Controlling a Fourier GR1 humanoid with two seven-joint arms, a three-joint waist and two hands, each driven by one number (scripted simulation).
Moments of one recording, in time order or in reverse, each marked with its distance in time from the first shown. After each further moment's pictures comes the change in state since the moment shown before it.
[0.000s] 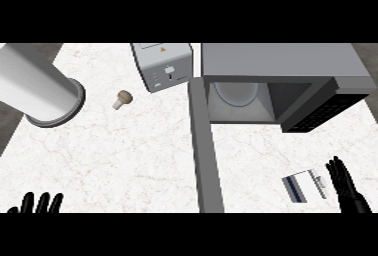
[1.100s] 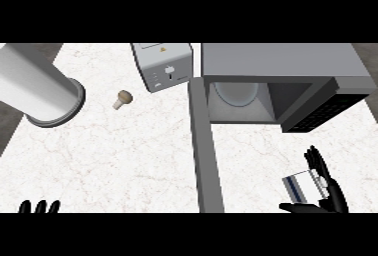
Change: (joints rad) left arm 0.039 0.018 0.010 0.021 0.017 -0.028 -0.056; right arm -0.147 0.032 0.067 0.202 -0.012 -0.076 -0.079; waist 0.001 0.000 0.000
